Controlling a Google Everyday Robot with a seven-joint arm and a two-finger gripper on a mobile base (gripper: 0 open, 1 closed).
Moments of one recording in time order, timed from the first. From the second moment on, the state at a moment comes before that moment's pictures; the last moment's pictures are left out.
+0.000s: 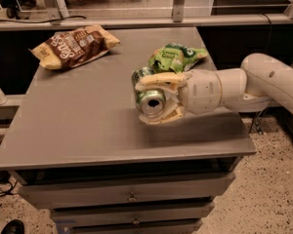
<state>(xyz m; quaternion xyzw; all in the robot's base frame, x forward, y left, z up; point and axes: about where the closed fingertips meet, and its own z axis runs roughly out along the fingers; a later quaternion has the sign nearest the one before) 0.459 -0.006 0.919 -0.70 0.06 0.19 0.68</state>
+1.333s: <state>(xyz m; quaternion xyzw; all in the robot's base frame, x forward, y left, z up) 0.471 -0.064 0.937 -0.65 0.08 0.29 0.69</state>
